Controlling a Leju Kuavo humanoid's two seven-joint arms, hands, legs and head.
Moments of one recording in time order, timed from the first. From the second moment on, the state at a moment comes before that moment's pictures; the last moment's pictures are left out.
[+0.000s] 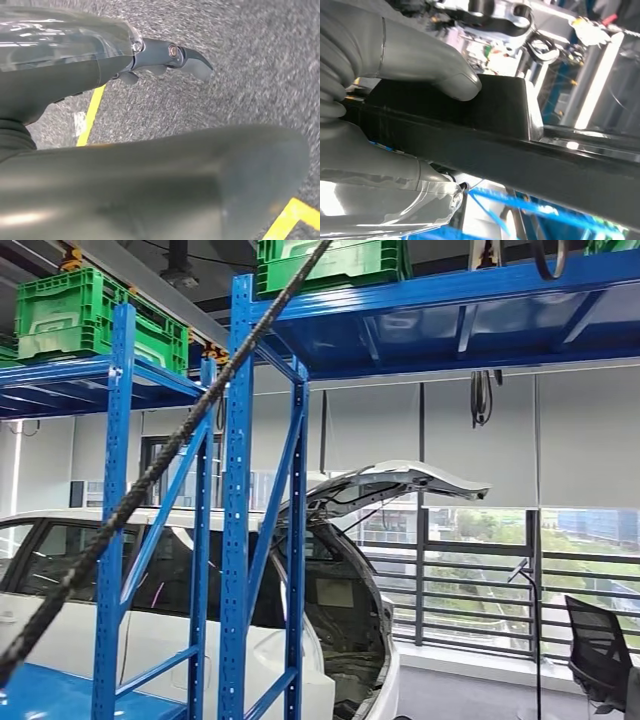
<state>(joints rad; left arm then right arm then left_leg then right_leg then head) -0.03 0.07 1.31 -0.28 -1.10 -0.03 -0.41 -0.19 -0.15 0.45 -1.89 -0.12 0.49 -0.60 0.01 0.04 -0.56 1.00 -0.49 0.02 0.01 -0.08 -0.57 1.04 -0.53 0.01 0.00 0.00</state>
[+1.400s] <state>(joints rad) -0.06 0.04 1.32 -0.27 -1.13 -0.02 -0.41 -0.21 -0.15 0.52 -1.84 -0.05 0.49 -0.61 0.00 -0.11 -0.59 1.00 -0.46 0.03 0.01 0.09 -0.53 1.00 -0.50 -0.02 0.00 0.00</state>
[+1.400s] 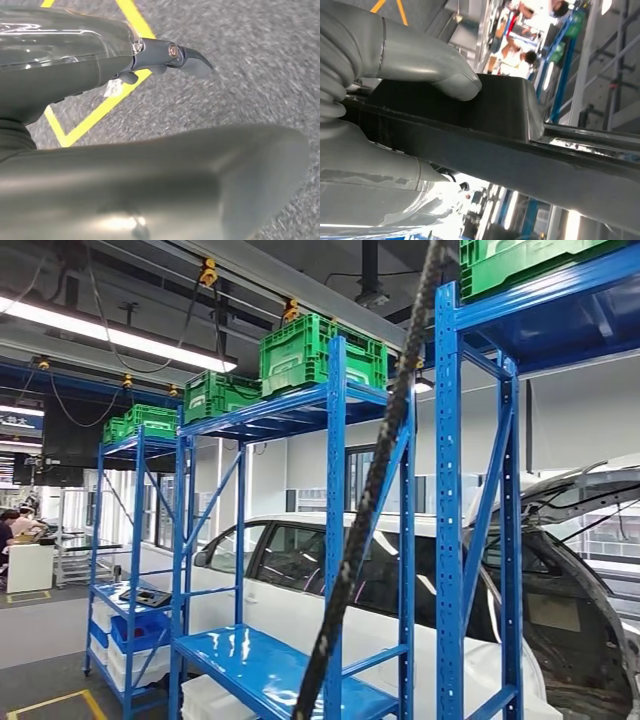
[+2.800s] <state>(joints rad) -0.07 0.07 1.35 -0.28 -1.15 -0.03 -0.42 -0.24 -0.09 0.55 -1.76 -0.10 0.50 -0.59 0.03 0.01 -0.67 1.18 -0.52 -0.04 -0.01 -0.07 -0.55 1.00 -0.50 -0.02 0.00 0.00</state>
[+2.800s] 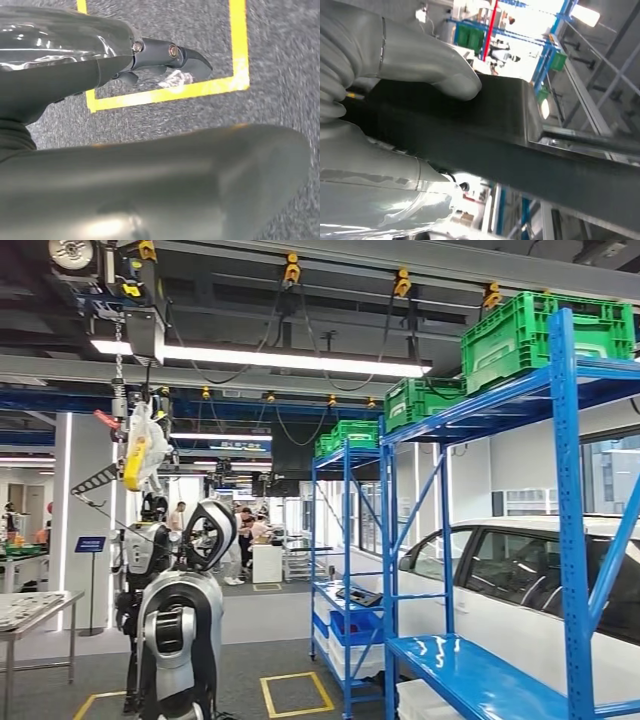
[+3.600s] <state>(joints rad) -0.08 0.04 1.36 -0.27 -1.11 -0.02 -0.44 -0.30 -0.08 0.61 -1.72 -0.11 0.53 -0.53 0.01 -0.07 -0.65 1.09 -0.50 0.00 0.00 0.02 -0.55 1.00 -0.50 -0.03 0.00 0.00</state>
